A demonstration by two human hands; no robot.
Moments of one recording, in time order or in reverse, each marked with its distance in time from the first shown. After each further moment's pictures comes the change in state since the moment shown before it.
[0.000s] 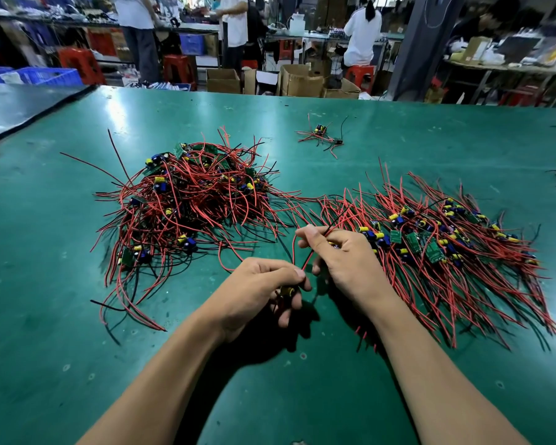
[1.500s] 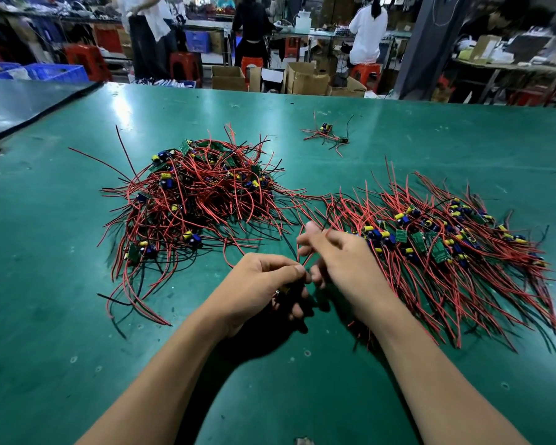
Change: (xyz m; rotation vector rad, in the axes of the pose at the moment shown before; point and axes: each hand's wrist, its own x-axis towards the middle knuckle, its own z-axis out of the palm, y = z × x) left_hand 0.000 -0.001 -0.003 0.025 0.069 0.003; right_hand -0.004 -0.001 0.011 0.167 -0.021 0.110
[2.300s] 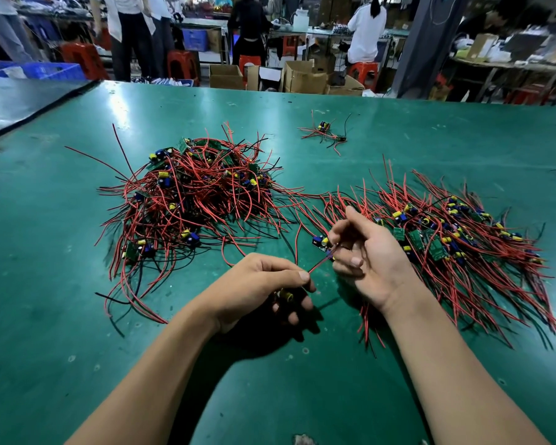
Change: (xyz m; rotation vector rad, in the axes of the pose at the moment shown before) left_hand -0.007 0.010 -0.003 0.049 -0.130 -0.092; right_hand 0.001 -0.029 -0.023 0.564 -0.011 0.274
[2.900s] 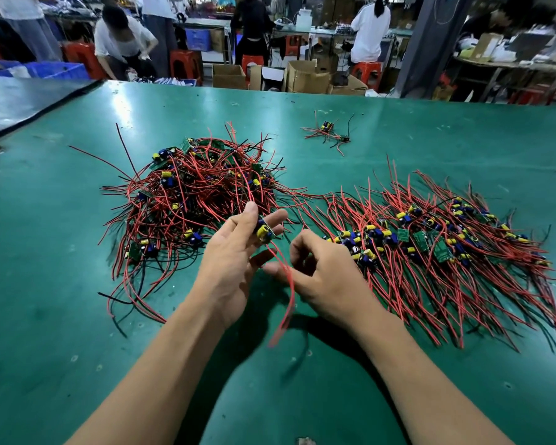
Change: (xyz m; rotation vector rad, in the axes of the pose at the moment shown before) left_hand 0.008 0.015 -0.002 -0.492 0.433 0.255; right_hand -0.001 0.049 0.013 -1.120 -0.128 -0.638
